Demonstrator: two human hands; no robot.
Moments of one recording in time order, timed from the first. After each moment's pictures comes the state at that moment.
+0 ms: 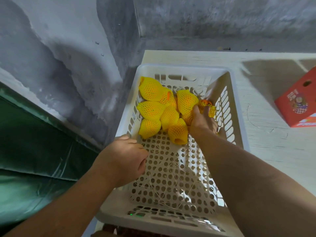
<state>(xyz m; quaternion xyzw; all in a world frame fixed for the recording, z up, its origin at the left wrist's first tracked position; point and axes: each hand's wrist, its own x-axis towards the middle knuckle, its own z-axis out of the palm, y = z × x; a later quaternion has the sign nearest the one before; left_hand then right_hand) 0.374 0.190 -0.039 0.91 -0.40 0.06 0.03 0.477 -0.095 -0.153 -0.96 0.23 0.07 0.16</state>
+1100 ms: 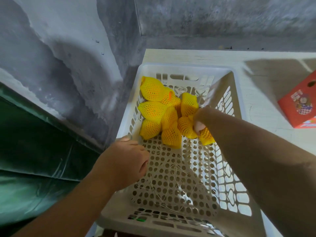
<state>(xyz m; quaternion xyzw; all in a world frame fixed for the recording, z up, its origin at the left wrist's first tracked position) 0.379 0.189 -0.038 0.92 -0.38 0.01 0.01 0.520 -0.098 -0.111 -0.93 0.05 0.36 -0.10</state>
